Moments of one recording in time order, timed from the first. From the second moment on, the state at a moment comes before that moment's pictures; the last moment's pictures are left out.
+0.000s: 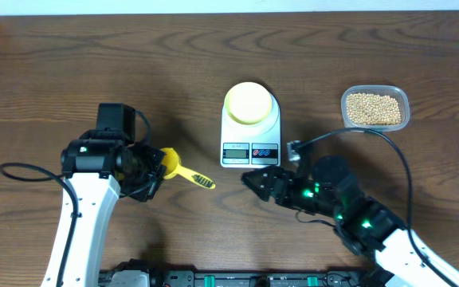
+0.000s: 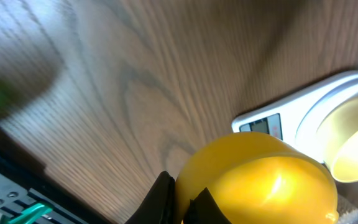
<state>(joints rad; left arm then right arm) -0.03 1.23 1.05 -1.21 0.23 -1.19 0.71 1.02 0.54 -0.02 -0.43 1.16</state>
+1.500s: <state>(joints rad) -0.09 1.23 1.05 -1.20 0.23 -1.22 0.98 1.31 0.54 0.56 -0.12 1.33</state>
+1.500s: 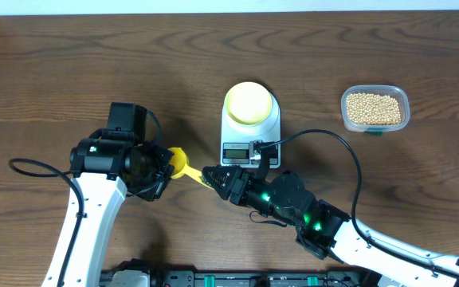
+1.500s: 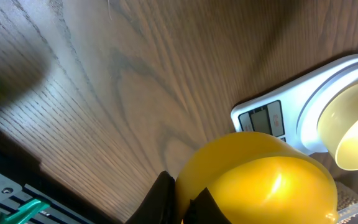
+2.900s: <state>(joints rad) -0.21 1.23 1.05 -1.19 0.23 -1.31 1.02 1.31 0.54 0.56 -0.11 1.40</state>
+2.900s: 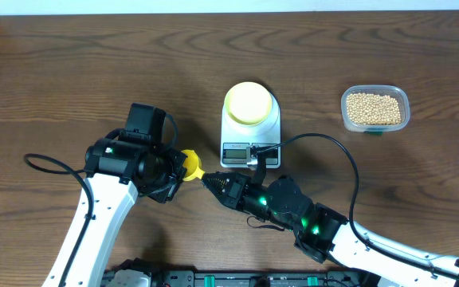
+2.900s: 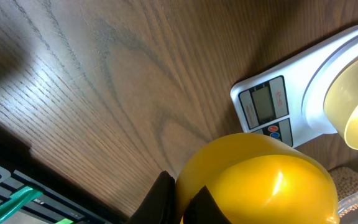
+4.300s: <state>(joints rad) -0.21 1.23 1.05 -1.19 0.23 -1.32 1.02 1.31 0.54 0.50 -0.11 1.41</state>
